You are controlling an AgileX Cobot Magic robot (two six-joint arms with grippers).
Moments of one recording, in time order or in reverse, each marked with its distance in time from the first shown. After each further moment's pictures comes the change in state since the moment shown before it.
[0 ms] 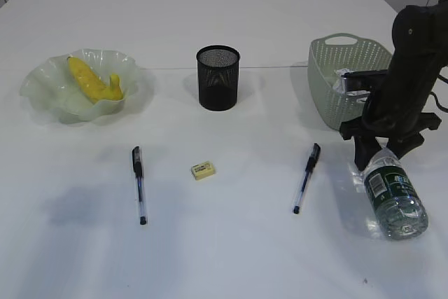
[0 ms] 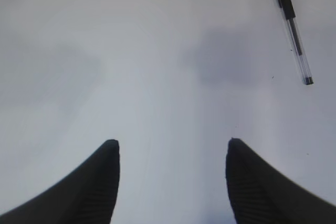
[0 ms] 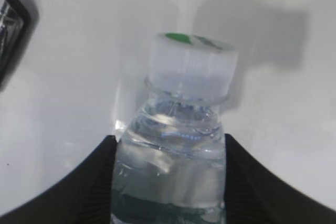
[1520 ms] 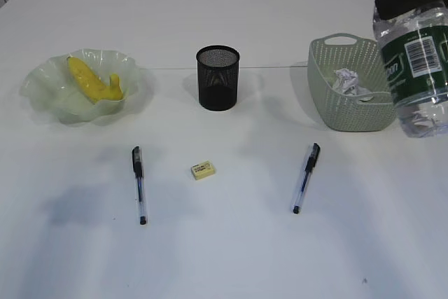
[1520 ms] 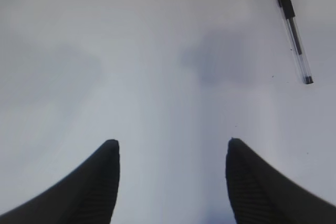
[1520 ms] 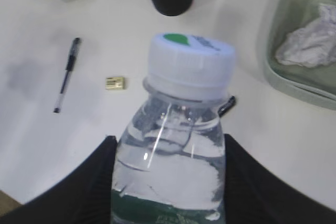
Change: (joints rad) left arm 0.000 0.000 0.000 0.000 0.000 0.002; right arm 0.000 -0.696 0.028 0.411 0.109 -0.334
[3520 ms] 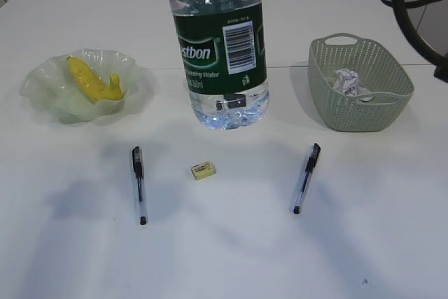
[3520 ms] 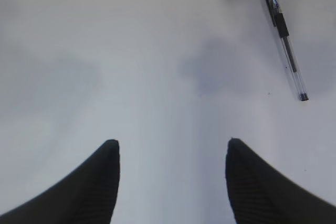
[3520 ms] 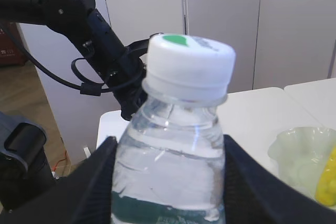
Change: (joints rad) left arm 0.000 0.000 0.000 0.000 -0.052 0.001; right arm 0.232 0.035 0.224 1.080 -0.021 -1.266
